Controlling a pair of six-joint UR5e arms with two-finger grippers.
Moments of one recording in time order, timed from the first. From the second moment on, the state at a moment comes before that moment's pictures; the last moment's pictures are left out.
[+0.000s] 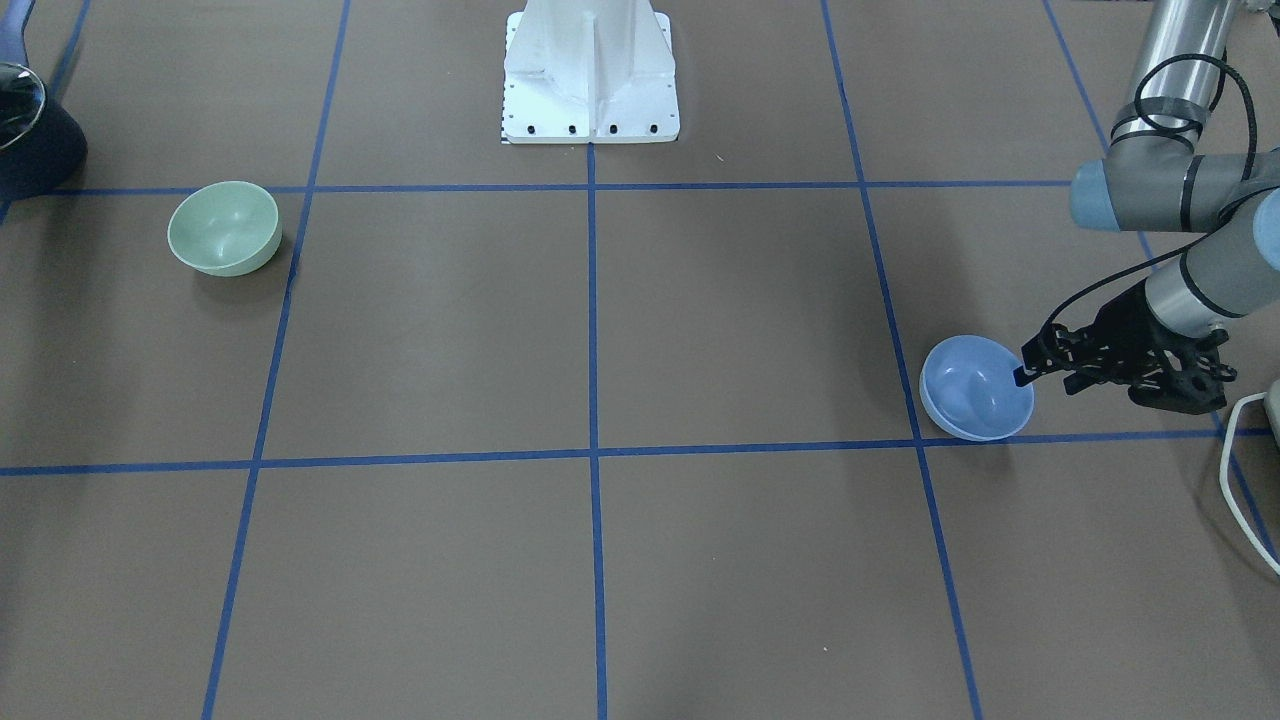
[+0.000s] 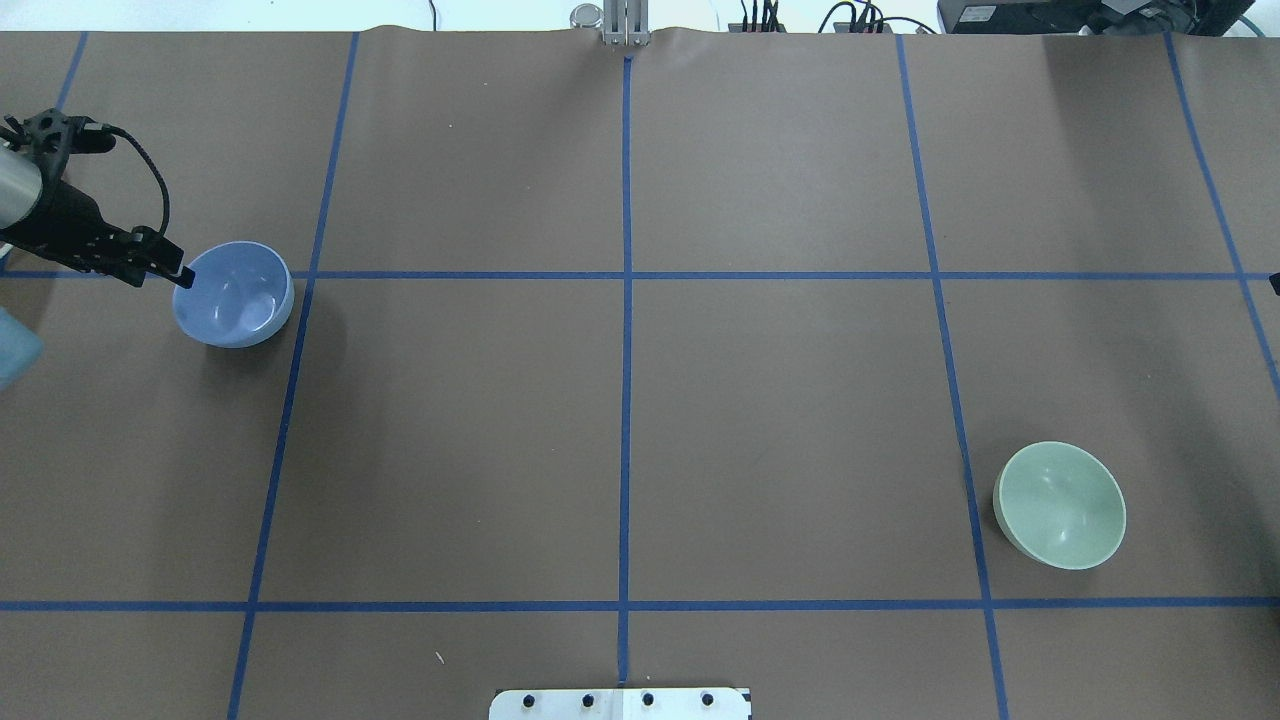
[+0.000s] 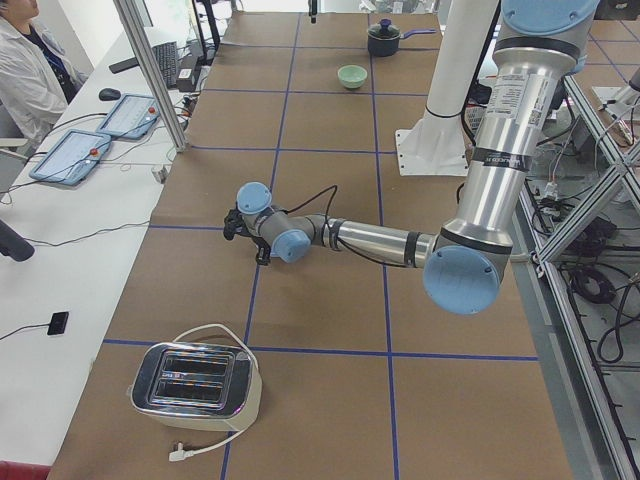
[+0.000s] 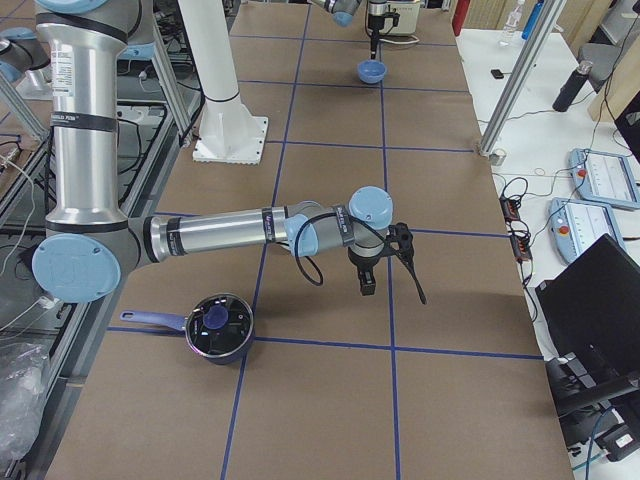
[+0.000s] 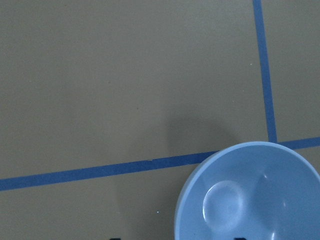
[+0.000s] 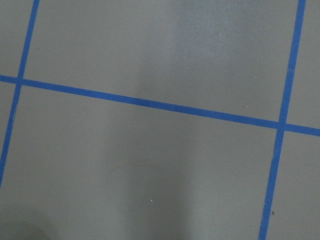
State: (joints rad) left arm -1.08 -1.78 -1.44 -2.15 -2.36 -0.68; right arm 1.39 -1.62 1.76 -1.44 2.43 0.14
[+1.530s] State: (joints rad) left arm -1.03 -1.84 -1.43 -2.16 -2.36 -0.82; right arm 1.34 -1.61 1.75 -1.42 2.42 0.14
